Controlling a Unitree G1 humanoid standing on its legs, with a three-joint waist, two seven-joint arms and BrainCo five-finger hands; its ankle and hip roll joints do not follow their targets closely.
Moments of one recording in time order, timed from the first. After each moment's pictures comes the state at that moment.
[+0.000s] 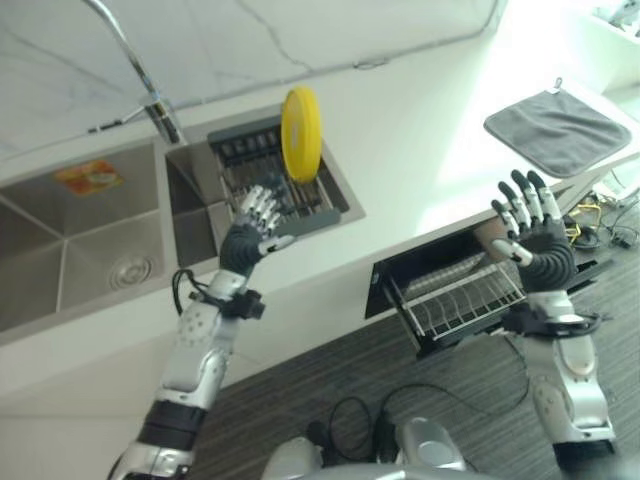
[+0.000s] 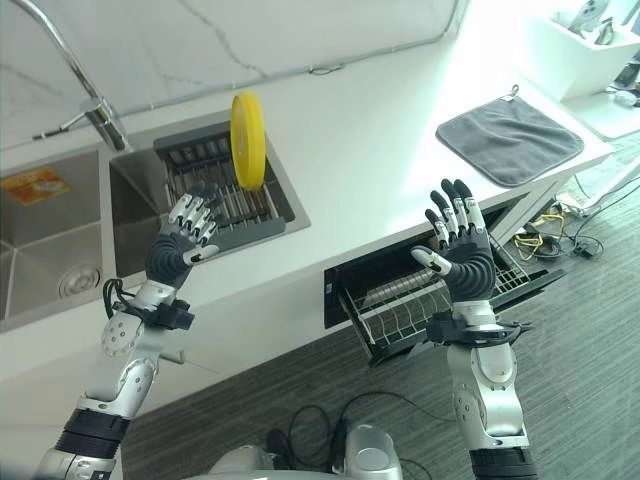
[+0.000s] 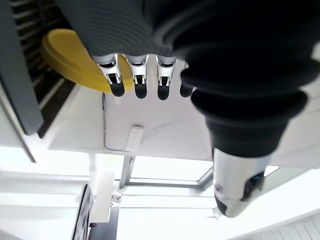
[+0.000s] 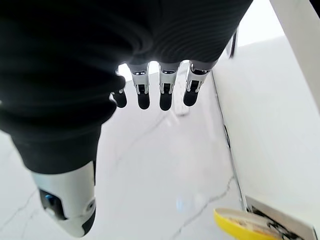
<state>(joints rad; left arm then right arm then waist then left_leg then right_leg) -0.12 0.38 -0.11 -0.08 -0.57 -0.25 -0.20 0.02 -0.38 -0.03 -0.16 0.53 -0.36 0.08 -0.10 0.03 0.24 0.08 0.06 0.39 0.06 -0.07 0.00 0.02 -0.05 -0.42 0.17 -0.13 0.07</state>
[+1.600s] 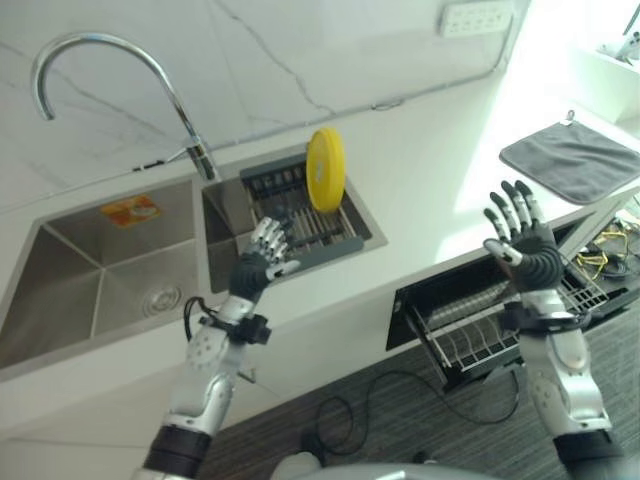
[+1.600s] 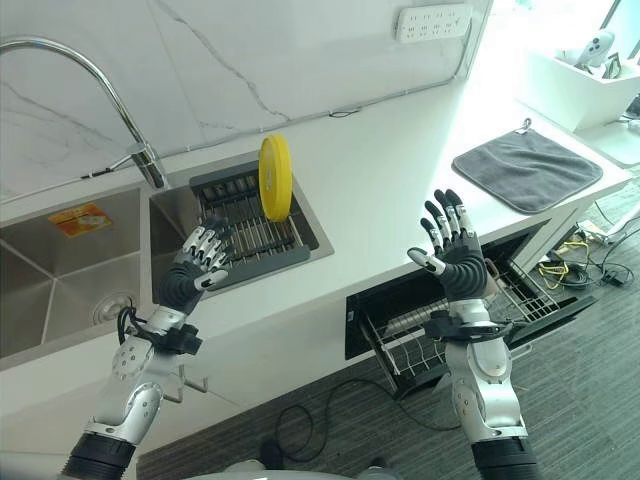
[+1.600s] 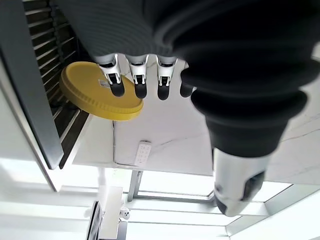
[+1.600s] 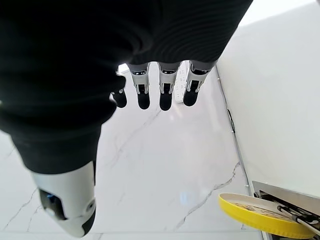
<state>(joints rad) 0.00 0.37 -0.12 -0.04 -0.57 -0.24 -0.21 -0.01 -0.41 0.01 -0.09 0.56 -0.36 0.07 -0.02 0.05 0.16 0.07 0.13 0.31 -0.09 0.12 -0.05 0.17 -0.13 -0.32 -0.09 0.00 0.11</state>
